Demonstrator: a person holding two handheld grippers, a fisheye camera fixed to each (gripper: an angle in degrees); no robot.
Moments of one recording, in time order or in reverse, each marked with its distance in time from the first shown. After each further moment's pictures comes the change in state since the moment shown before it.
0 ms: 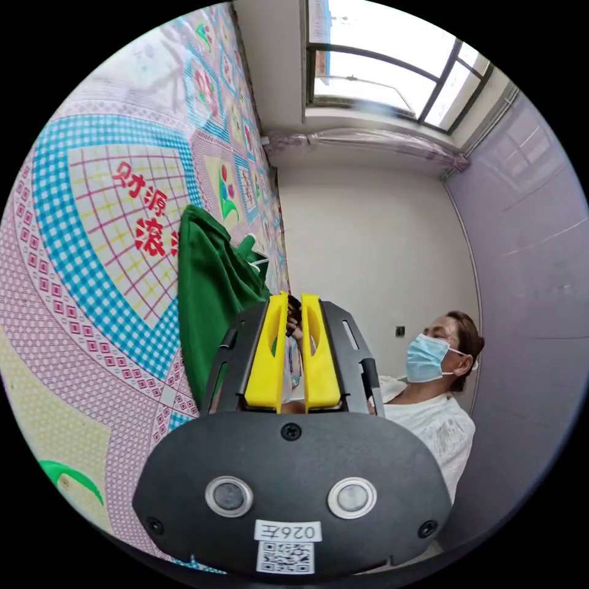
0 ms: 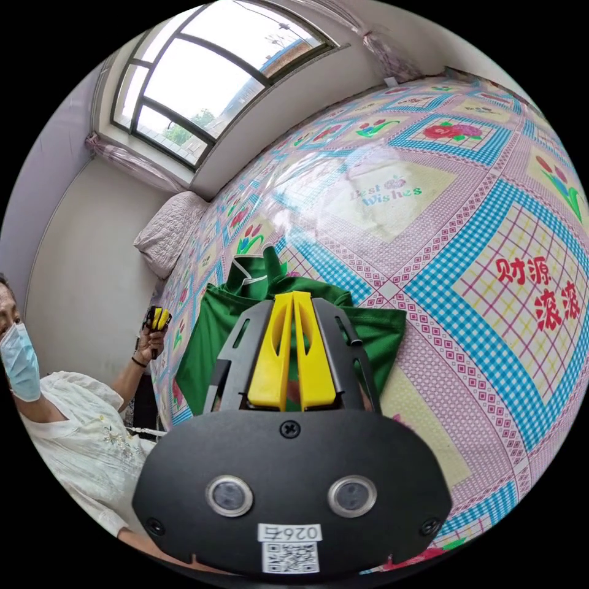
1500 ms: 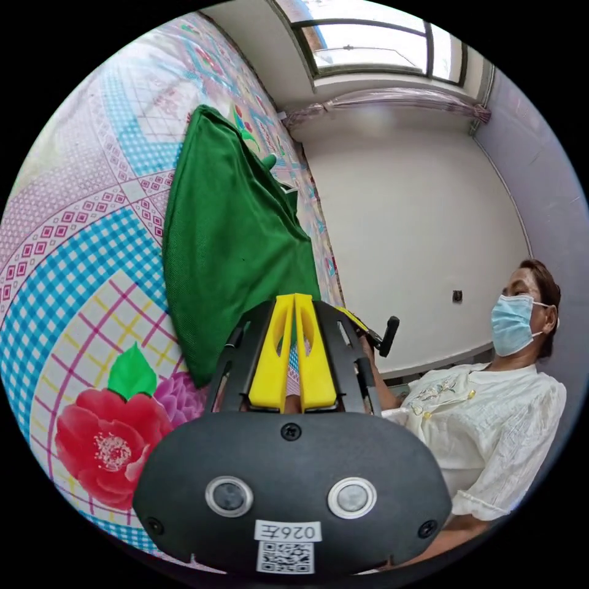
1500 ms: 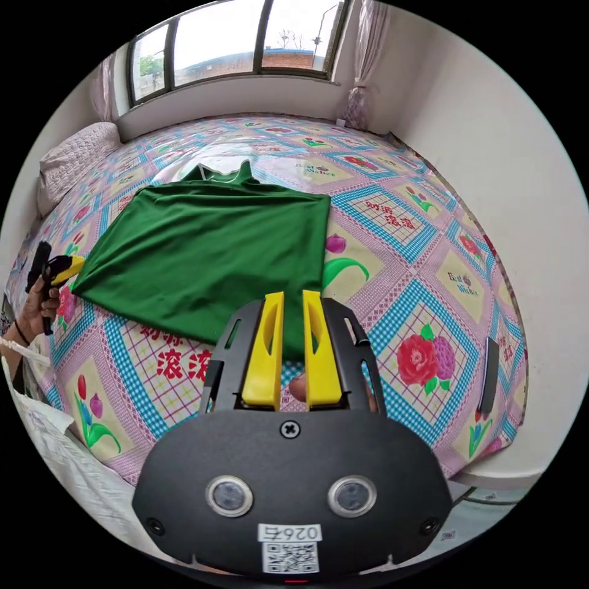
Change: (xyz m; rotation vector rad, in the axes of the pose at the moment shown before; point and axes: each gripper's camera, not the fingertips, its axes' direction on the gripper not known) left arm -0.046 0.126 0.196 -0.038 -0.301 0.062; right arm -0.154 0.277 0.115 0.031 0.779 -0.135
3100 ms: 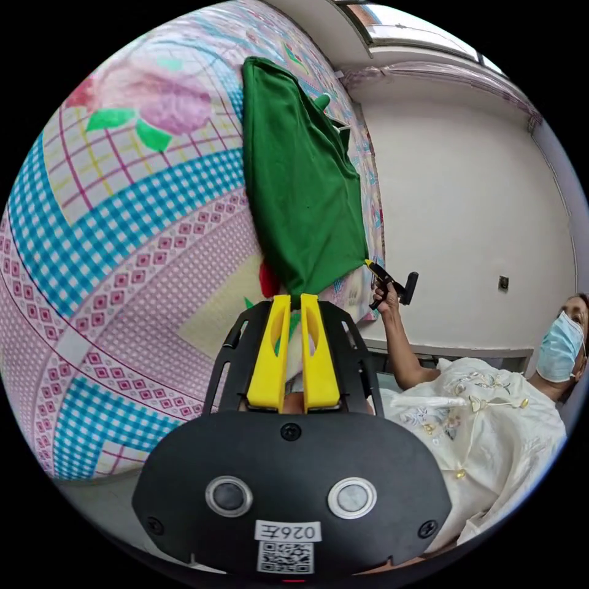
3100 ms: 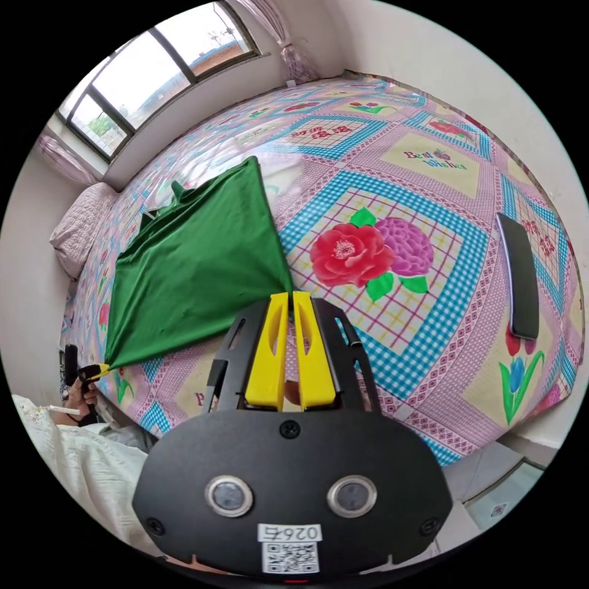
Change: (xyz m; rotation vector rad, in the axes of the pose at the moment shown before) left arm -0.008 0.197 0.114 -0.180 -0.203 -0.190; right arm 0.275 0.099 0.084 -0.134 -0.290 0.267
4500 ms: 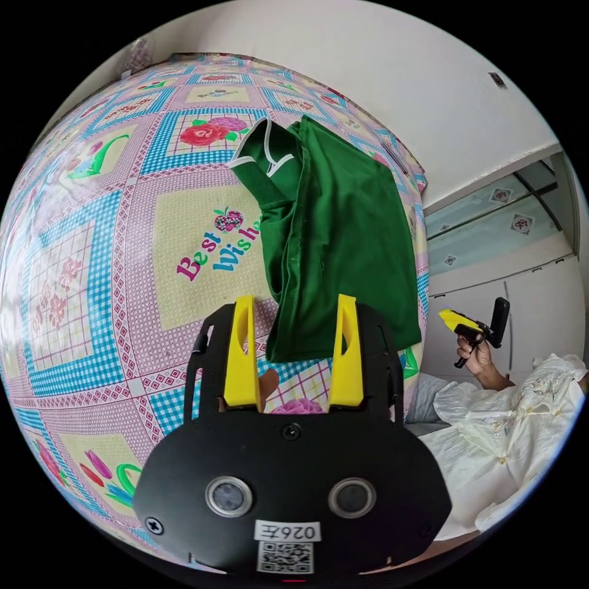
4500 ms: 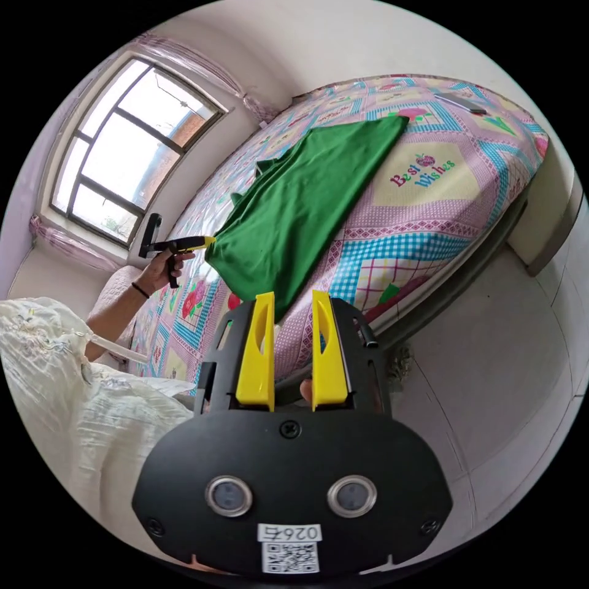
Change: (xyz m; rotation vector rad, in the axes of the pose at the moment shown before) left arm 0.082 -0.222 0.044 -0.461 -0.430 0.837; right arm -0.204 0.254 0.001 0.246 -0.184 0.413
